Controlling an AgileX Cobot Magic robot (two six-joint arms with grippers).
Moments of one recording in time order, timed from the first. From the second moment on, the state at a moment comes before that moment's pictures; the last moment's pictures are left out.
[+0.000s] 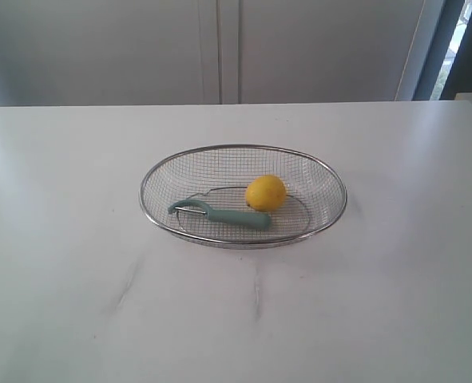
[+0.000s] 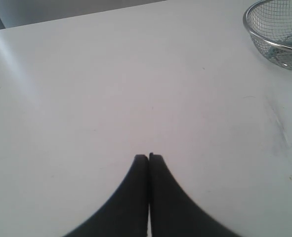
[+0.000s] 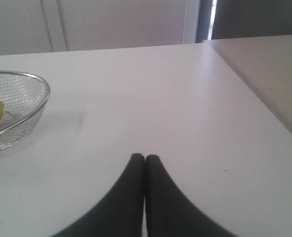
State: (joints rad) left arm -0.05 0.00 0.02 -0.21 0.39 0.32; right arm -0.03 0.01 0.00 -0.13 0.32 0.20
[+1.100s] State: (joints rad) left arm -0.05 0.00 0.02 -0.21 0.39 0.32; right arm 0.06 0.01 0.00 -0.10 0.34 0.20
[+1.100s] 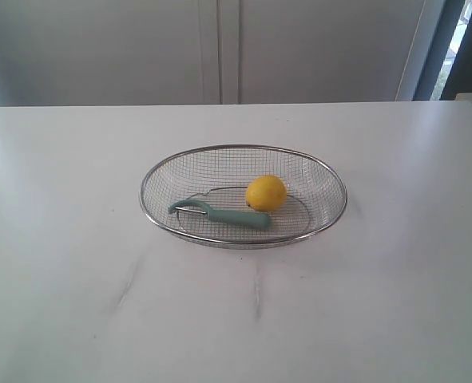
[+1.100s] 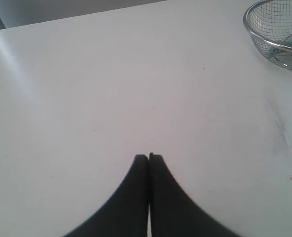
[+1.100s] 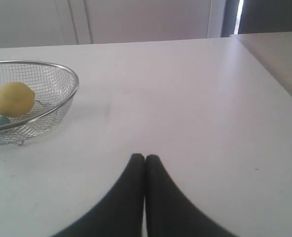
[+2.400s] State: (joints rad) left arm -0.05 0.00 0.02 -0.21 0.39 0.32; right arm 0.06 0.01 0.00 0.05 0.34 0.04
